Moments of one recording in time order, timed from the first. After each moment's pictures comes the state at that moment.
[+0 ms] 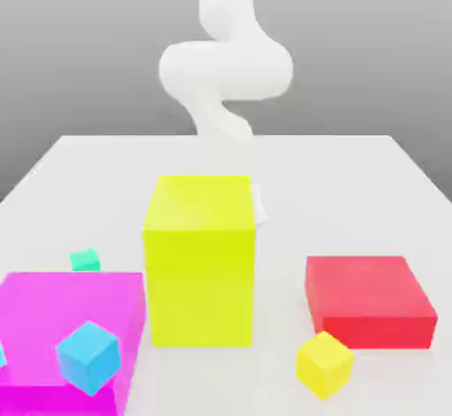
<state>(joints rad) -0.02 -0.72 0.04 -2.32 0.01 2.34 0.89</state>
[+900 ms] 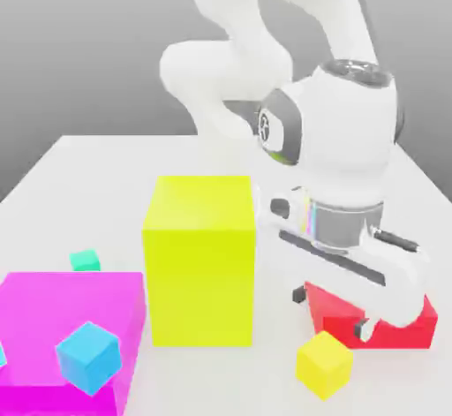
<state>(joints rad) -0.04 0.19 0.31 -2.54 -0.16 2.74 2.10</state>
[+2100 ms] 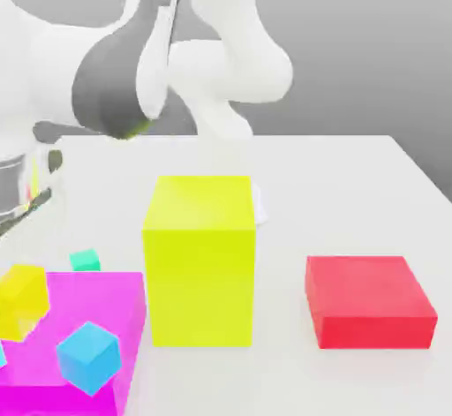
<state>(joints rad) -0.43 0.24 -0.11 -2.15 0.03 2.40 2.22</state>
